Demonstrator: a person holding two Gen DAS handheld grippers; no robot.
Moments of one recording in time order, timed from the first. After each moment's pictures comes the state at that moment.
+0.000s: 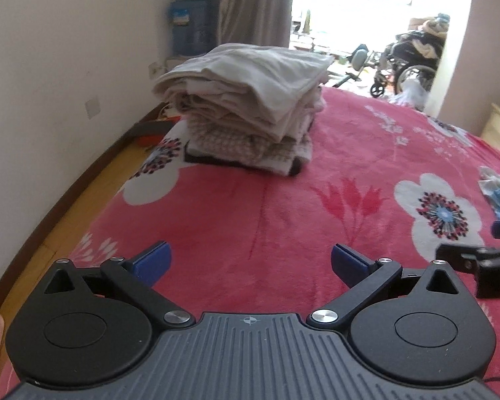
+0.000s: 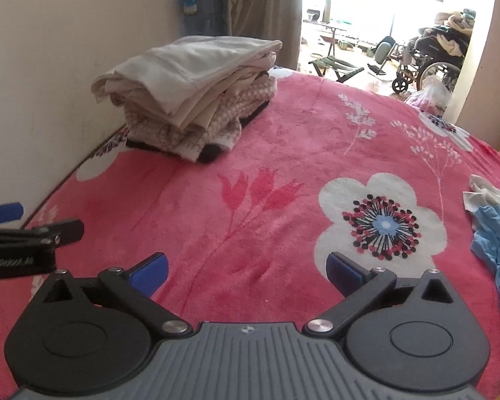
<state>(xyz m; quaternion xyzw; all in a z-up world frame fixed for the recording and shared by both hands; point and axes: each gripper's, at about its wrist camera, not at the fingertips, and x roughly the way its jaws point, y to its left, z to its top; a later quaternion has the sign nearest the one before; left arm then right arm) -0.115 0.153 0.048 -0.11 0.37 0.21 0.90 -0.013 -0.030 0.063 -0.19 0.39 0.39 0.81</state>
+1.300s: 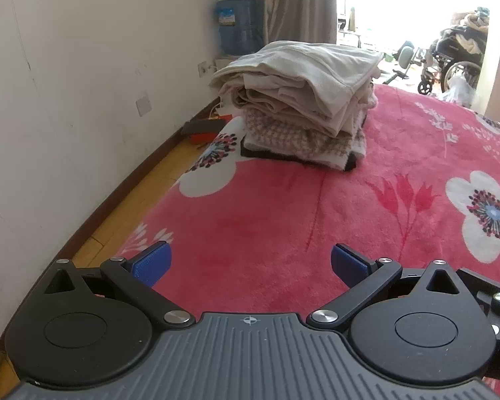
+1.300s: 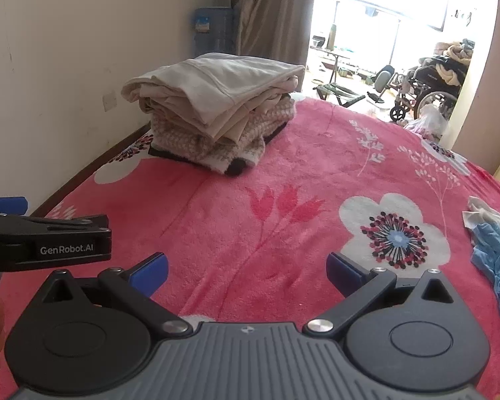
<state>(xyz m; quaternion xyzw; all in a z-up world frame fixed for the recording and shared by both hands) -0.131 0.158 0.048 -0.08 0.37 0.30 0.88 -0.074 -0.014 0.065 -0.19 0.34 0.39 0.84</state>
